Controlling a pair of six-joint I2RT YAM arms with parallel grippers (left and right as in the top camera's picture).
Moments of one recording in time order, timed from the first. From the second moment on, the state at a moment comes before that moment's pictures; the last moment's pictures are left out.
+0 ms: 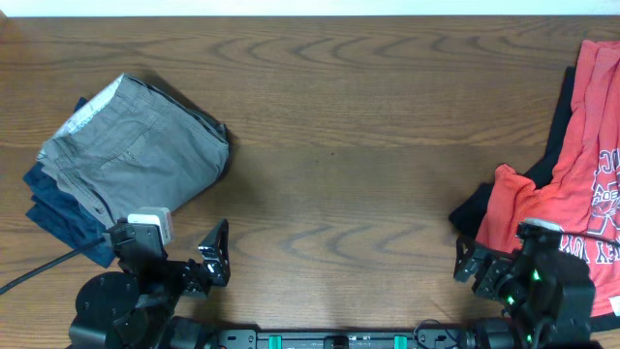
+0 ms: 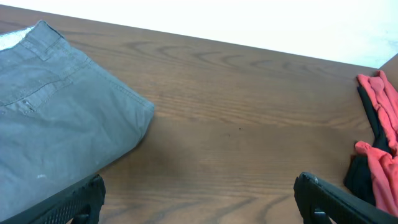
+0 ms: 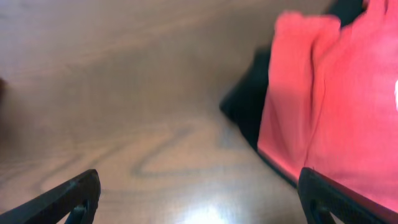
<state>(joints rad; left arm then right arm) -0.26 0.37 0.91 -0.97 0.02 -0.31 0.06 0.34 0.72 -1.10 -0.02 0.36</state>
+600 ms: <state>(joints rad) -0.26 0.37 0.90 -0.97 0.02 -0.31 0.06 0.01 0.15 -0.12 -0.05 0.11</state>
